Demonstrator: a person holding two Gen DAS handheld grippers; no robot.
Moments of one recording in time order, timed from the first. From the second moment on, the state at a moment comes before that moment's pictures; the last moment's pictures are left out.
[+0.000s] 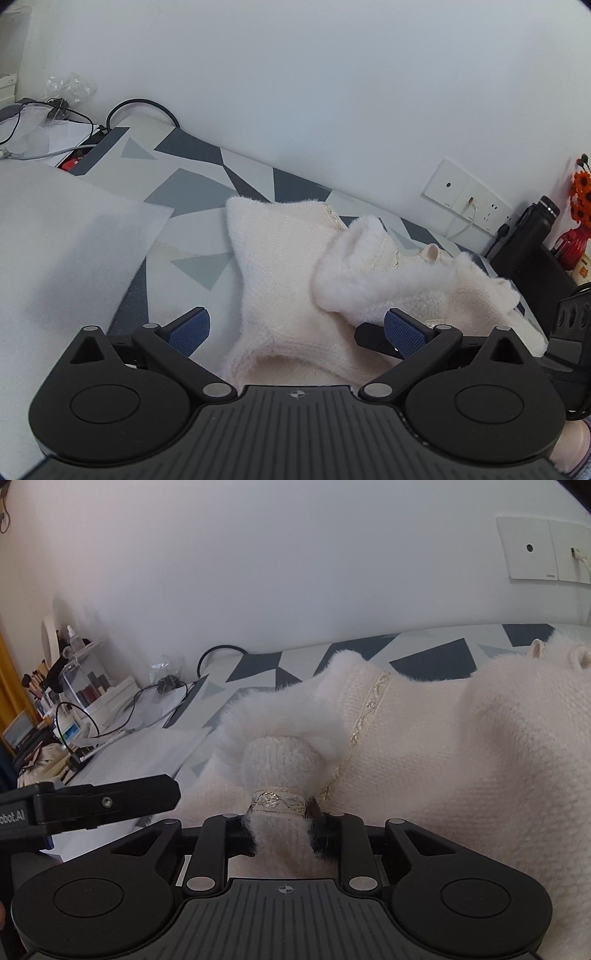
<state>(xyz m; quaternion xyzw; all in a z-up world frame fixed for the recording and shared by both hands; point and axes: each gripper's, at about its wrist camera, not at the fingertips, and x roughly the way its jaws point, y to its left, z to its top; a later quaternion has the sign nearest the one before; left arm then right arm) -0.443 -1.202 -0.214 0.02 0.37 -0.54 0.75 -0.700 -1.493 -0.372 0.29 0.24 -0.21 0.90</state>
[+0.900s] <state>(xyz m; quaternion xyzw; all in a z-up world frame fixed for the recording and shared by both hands) -0.448 -1.198 -0.241 0.01 0.36 -0.51 0.78 -0.705 -1.495 -0.380 0.28 0.21 -0.18 0.92</state>
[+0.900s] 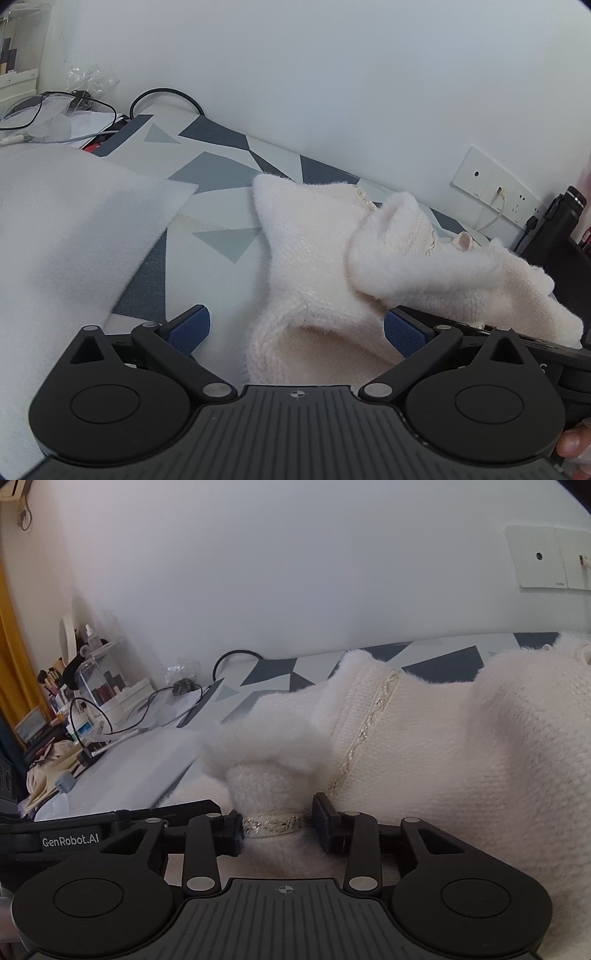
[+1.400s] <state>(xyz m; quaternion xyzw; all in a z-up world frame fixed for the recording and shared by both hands) -0.448 -1.196 -0.243 0.00 0.36 -0.50 0.78 -0.728 -1.510 -0.378 0.33 0.17 -0.14 0.92</state>
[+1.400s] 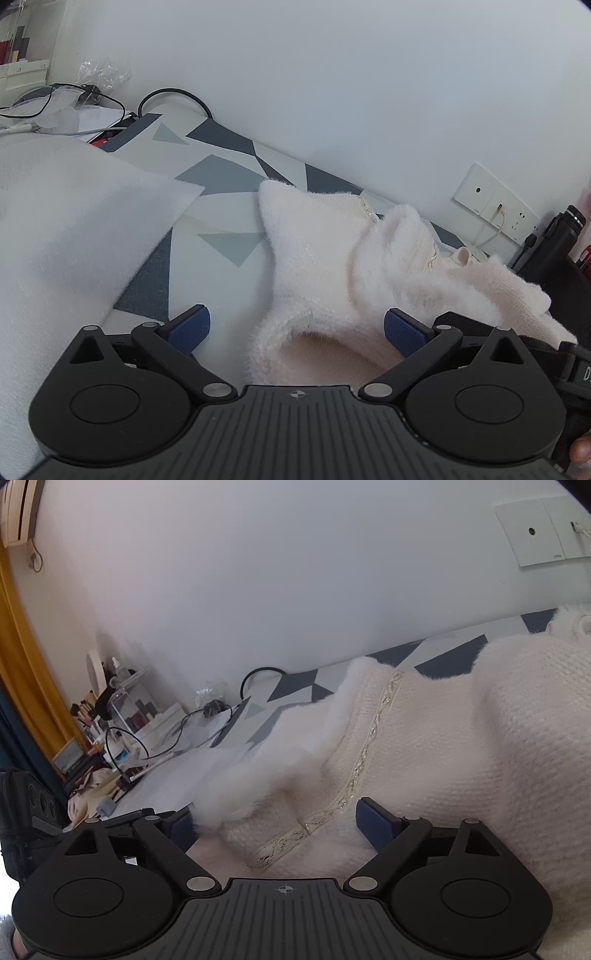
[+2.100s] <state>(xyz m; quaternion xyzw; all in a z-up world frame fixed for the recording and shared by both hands) -0.481 -1.269 -0.201 0.12 0.36 -0.56 0.73 -0.953 -1.518 -0.323 0.30 0.02 -0.43 0.85</state>
